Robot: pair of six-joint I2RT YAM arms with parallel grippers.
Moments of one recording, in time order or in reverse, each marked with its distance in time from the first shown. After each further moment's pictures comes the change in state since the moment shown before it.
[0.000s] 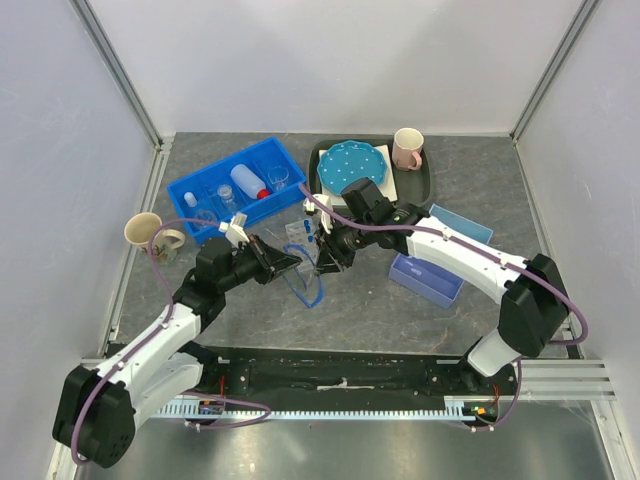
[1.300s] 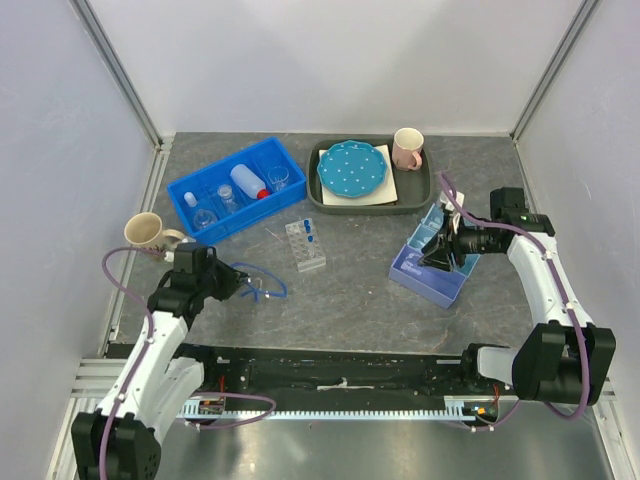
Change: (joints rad) left arm 0.285 -0.093 0.098 -0.728 -0.378 0.058; right arm -0.867 -0.340 -0.285 -0.468 -0.407 -0.818
